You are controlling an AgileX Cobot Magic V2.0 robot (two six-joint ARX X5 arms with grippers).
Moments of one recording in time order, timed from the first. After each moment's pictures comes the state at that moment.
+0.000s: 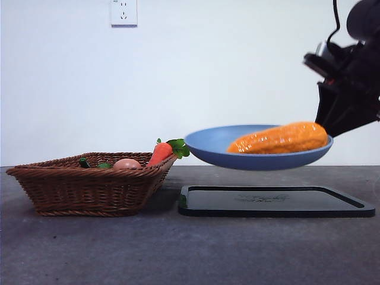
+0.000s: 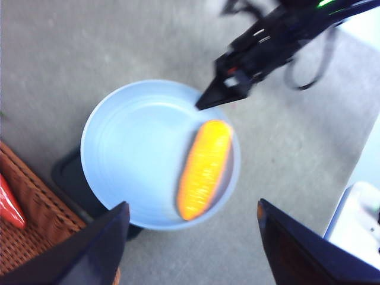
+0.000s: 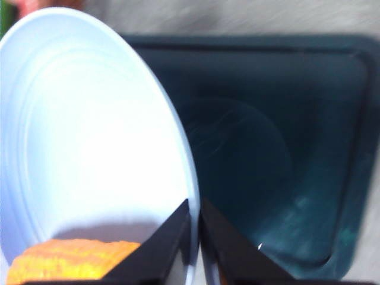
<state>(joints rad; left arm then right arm) -0.75 1.25 1.38 -0.70 0.21 -0.02 0.07 1.57 1.12 -0.60 -0.53 0.15</state>
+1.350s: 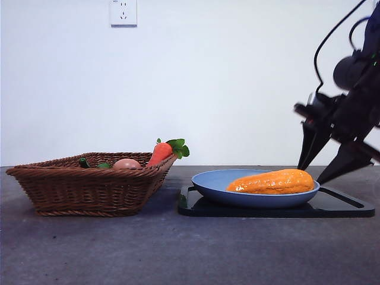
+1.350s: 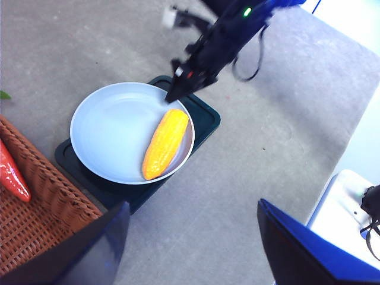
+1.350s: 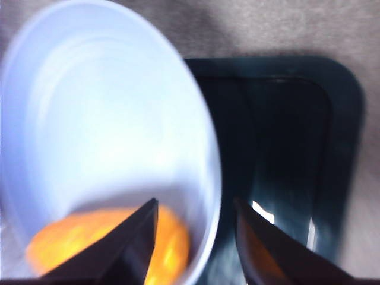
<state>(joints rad) -0.75 1.16 1.38 -0.81 0.21 -0.04 0.02 1.84 1.26 -0.60 -0.55 0.16</state>
